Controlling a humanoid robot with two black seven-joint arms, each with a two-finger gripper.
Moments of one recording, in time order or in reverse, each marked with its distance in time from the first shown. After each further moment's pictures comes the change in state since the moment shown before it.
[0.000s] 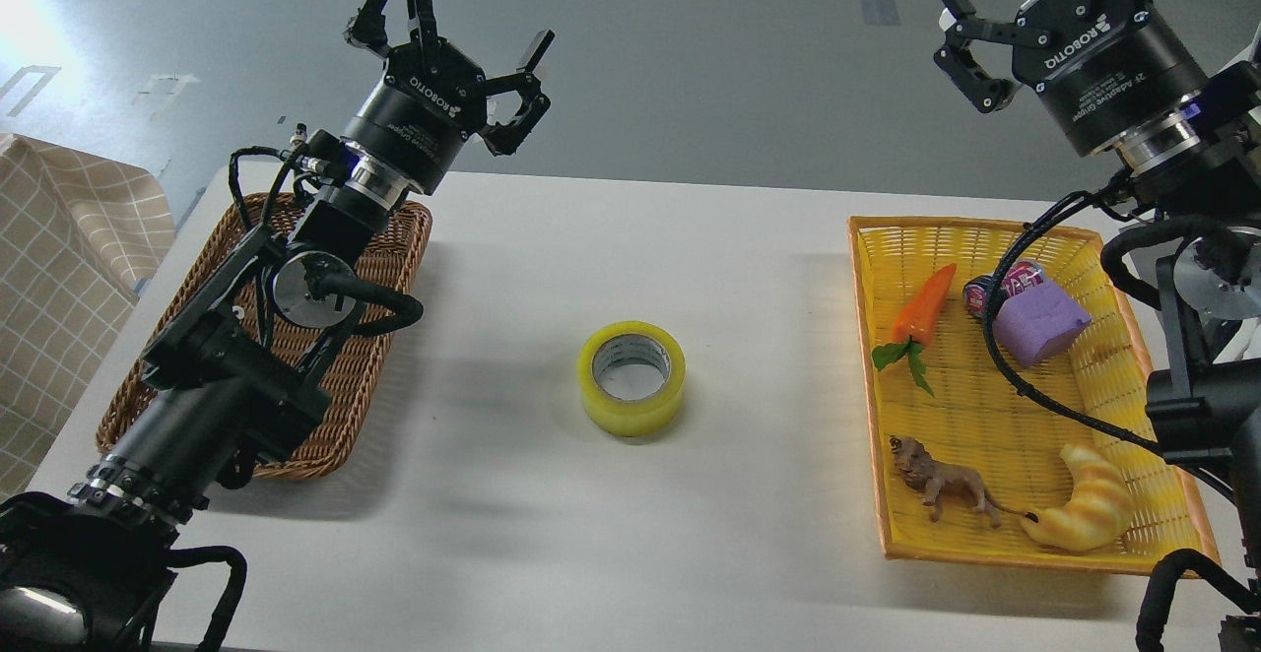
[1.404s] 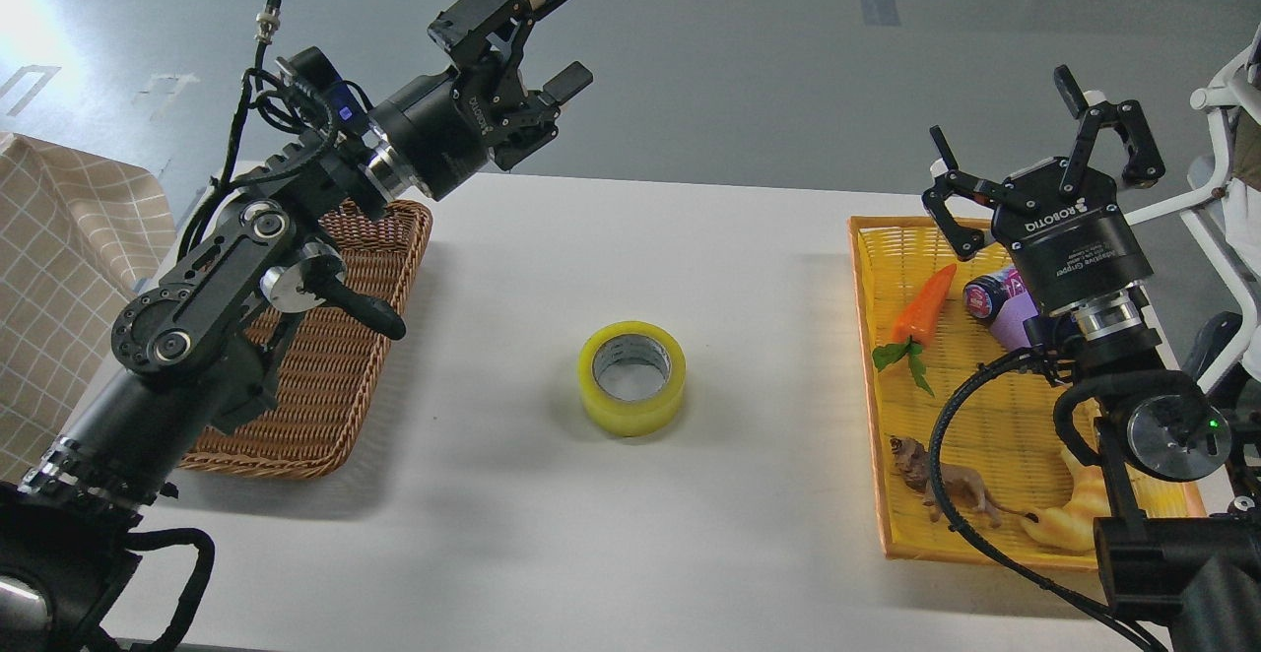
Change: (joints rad) left arm -0.027 0.076 0.002 -0.156 0.799 0.014 -0.011; right arm -0.322 0.115 0.055 0.017 0.311 0.000 -0.066
